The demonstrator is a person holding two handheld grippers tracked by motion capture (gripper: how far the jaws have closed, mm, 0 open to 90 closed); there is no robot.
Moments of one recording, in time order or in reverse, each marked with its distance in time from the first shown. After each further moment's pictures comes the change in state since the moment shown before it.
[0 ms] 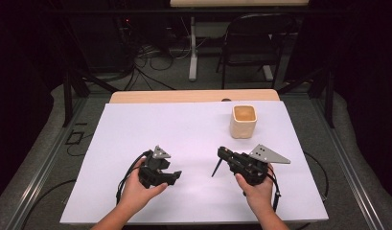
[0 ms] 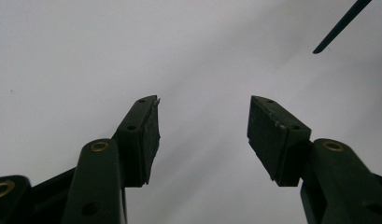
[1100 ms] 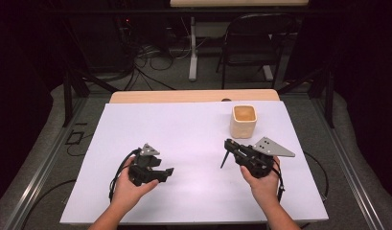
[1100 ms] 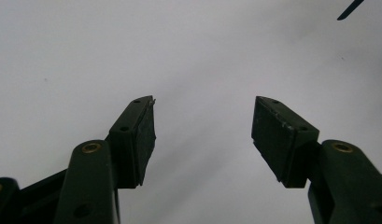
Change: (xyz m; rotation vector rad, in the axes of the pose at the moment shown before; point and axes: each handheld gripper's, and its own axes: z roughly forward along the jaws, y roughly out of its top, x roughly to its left) left arm 0.025 -0.010 -0.011 -0.053 -0.006 -0.076; right arm -0.013 0.020 -0.002 0.017 -0.090 -0.092
